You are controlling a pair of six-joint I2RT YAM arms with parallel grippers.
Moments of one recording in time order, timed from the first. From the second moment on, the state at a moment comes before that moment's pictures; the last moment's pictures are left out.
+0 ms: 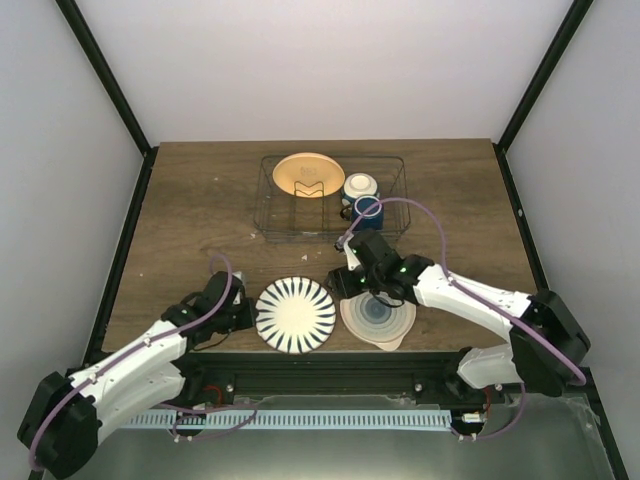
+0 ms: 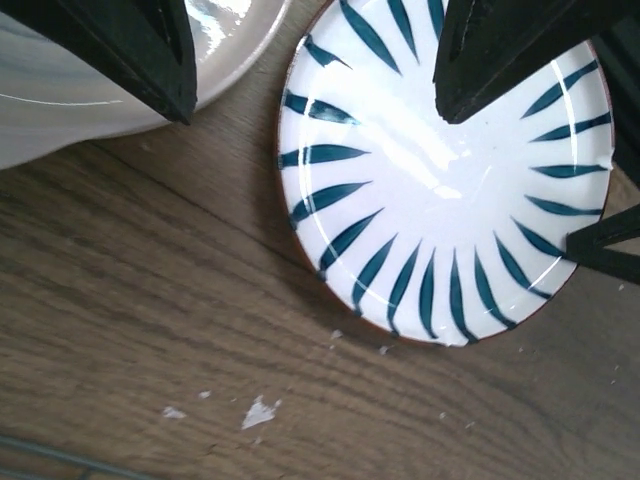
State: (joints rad) left arm -0.61 0.85 0.32 -0.45 0.09 -0.76; right arm 0.81 1.32 0.82 -0.36 -0.14 0.39
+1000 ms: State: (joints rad) left arm -0.61 0.74 0.28 -0.40 0.13 -0.80; right arm 0.78 1.42 0.76 -0.25 -0.28 0.40
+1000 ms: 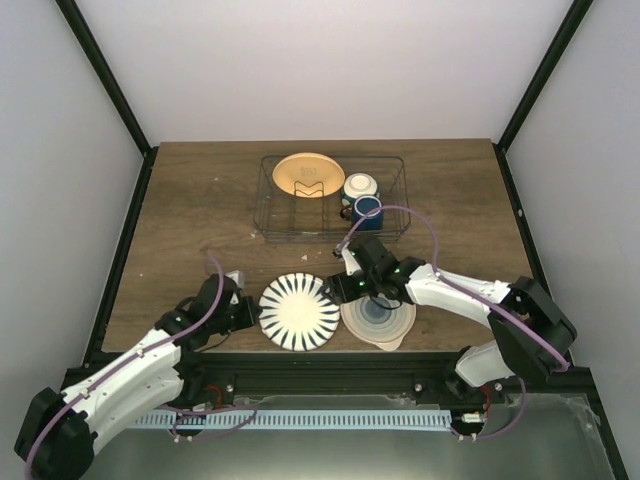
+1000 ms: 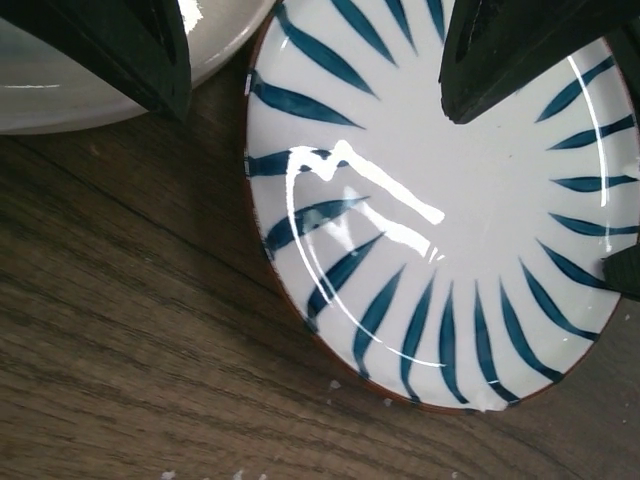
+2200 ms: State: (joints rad) left arm -0.55 0.69 0.34 -0.39 0.26 -0.80; right arm 0.68 1.48 0.67 -0.03 -0.62 0.41
